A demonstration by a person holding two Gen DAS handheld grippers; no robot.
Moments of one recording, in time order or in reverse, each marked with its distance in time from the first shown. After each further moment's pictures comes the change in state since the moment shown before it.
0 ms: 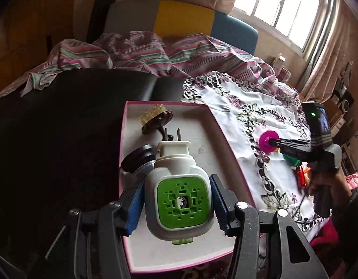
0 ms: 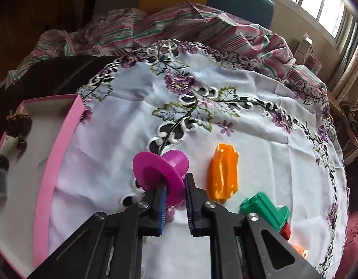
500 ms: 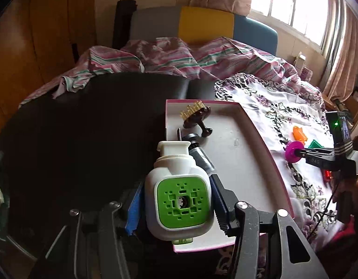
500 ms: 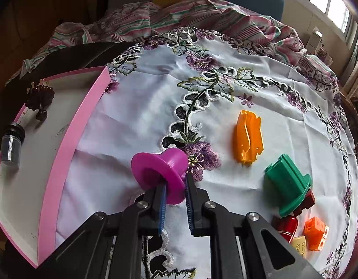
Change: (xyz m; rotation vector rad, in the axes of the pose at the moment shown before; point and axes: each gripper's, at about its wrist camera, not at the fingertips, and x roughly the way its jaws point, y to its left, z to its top) left arm -0.026 0.020 -0.026 0.021 -0.047 0.194; right arm -0.002 0.016 -0.037 -0.010 0.026 0.065
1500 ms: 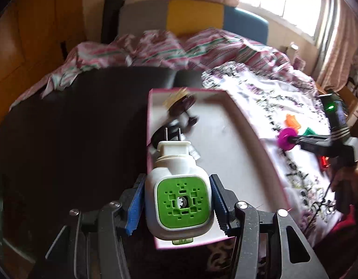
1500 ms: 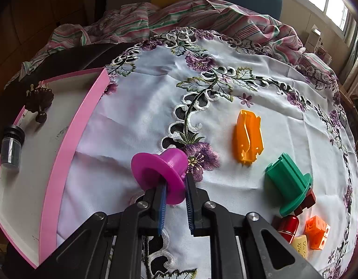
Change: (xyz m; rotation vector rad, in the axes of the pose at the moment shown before) left arm 0.015 -0.014 -0.006 0.022 0.060 -0.046; right arm 0.001 0.000 0.001 0.012 -0.002 0.000
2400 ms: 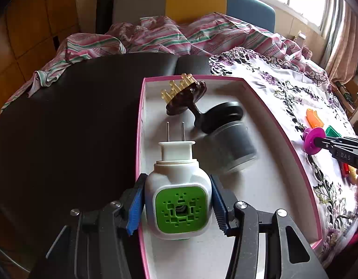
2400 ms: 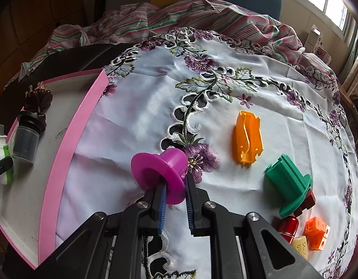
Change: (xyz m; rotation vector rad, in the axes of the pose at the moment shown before) left arm 0.075 -0.004 0.023 0.029 0.057 0.008; right arm 0.001 -0.002 0.000 0.002 0.000 0.001
